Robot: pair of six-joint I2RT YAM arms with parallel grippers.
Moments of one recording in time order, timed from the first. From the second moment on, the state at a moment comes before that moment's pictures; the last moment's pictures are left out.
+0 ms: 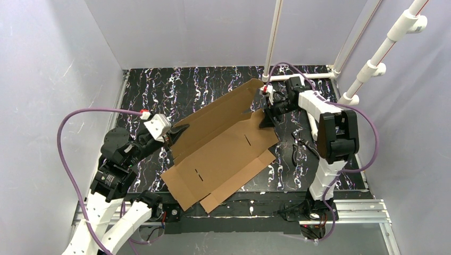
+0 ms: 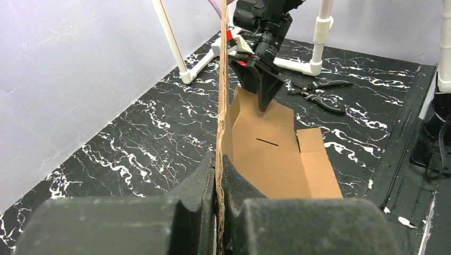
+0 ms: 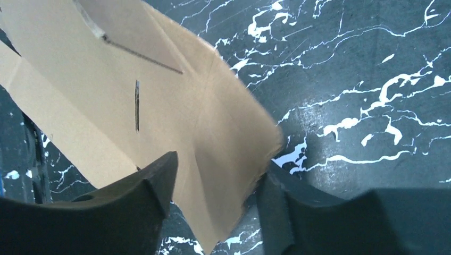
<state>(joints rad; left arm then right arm) -0.44 0.58 0.96 -0.37 0.47 0.19 0.18 1.88 1.37 -0.76 -0.95 -0.83</state>
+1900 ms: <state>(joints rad) -0.44 0.66 1.00 -0.41 0.39 0.02 0.19 1.66 0.75 0.70 -0.89 -0.15</state>
